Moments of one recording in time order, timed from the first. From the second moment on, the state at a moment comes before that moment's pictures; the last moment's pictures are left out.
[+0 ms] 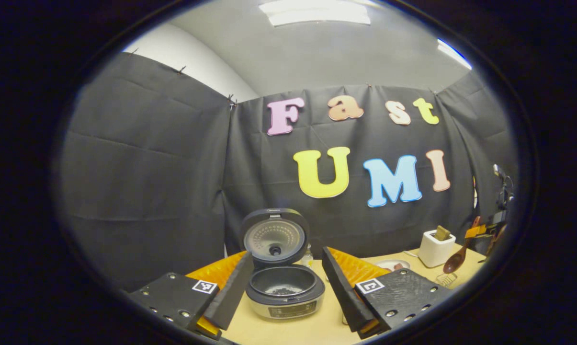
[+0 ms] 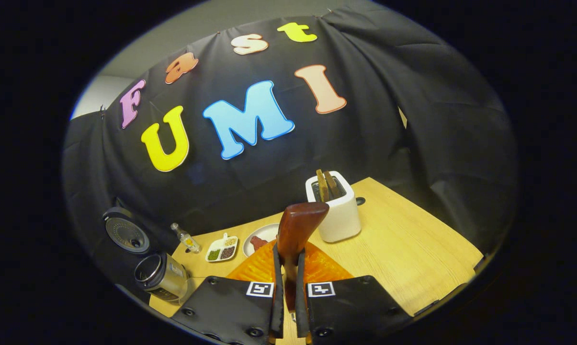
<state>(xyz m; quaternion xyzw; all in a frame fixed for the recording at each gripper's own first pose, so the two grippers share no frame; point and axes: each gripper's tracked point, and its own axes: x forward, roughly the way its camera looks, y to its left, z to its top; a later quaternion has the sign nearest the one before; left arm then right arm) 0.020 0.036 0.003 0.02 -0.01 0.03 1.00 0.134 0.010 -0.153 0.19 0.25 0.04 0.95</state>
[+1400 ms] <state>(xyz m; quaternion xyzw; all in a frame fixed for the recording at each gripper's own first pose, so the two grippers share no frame) 0.058 0.213 -0.054 0.02 0.04 0.05 1.00 0.114 0.217 -0.235 -0.04 0.24 0.08 0.97</state>
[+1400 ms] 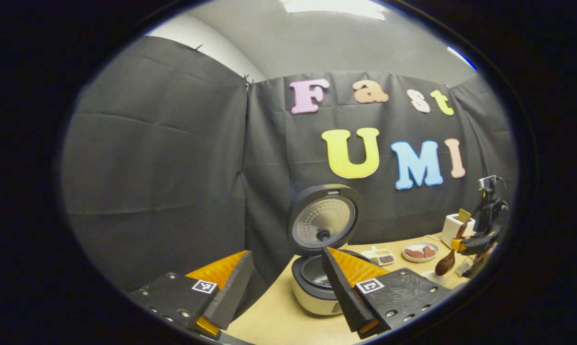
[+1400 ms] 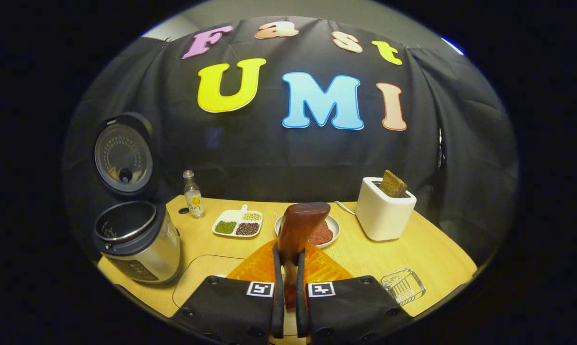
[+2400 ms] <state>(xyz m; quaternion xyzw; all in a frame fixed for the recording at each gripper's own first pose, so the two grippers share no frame) 0.050 0.229 -0.058 0.01 0.04 0.07 1.00 0.083 0.270 -0.254 0.09 0.29 0.10 0.95</state>
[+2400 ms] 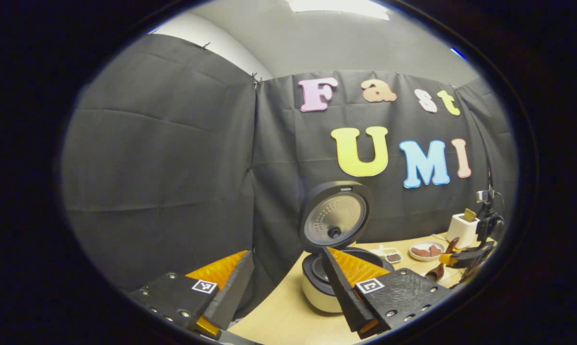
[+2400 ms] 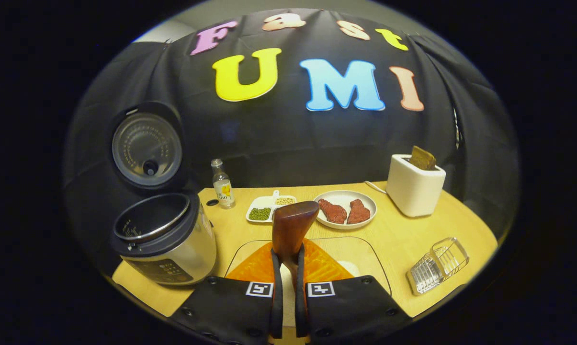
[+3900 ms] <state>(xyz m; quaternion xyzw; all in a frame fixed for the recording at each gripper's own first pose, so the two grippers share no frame) 0.017 0.226 -0.034 0.02 0.02 0.08 1.00 0.126 0.268 -0.187 0.63 0.32 0.08 0.71</state>
